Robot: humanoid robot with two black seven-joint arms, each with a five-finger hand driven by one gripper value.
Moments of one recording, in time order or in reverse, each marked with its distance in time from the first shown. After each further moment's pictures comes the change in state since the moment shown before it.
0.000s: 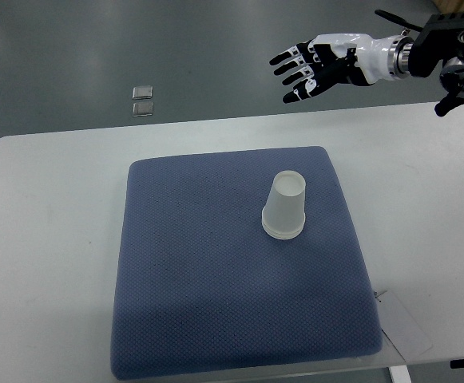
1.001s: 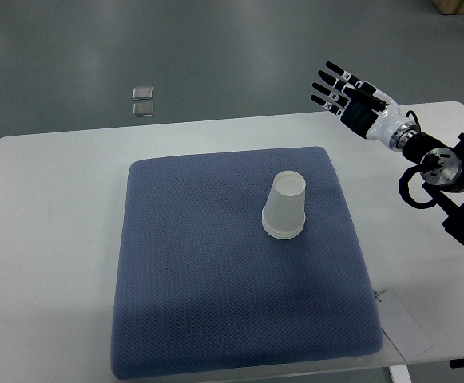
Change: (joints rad) left arm 0.000 0.000 0.000 0.000 0.000 0.000 0.001; right arm -0.505 0.310 0.628 -0.363 0.295 -0.011 0.173
